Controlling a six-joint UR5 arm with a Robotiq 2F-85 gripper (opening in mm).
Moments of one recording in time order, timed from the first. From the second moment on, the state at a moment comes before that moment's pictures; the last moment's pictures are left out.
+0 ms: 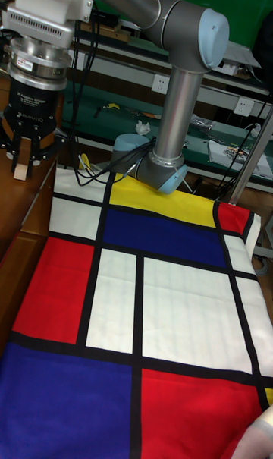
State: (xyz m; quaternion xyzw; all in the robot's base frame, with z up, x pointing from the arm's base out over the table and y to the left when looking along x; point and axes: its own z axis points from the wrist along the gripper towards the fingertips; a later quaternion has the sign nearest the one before) arm 0.519 -0.223 0.277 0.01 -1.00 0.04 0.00
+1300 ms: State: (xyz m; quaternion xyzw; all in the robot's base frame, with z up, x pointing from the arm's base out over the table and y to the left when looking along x) arm 0.550 -0.233 0.268 0.01 -1.00 0.05 0.00
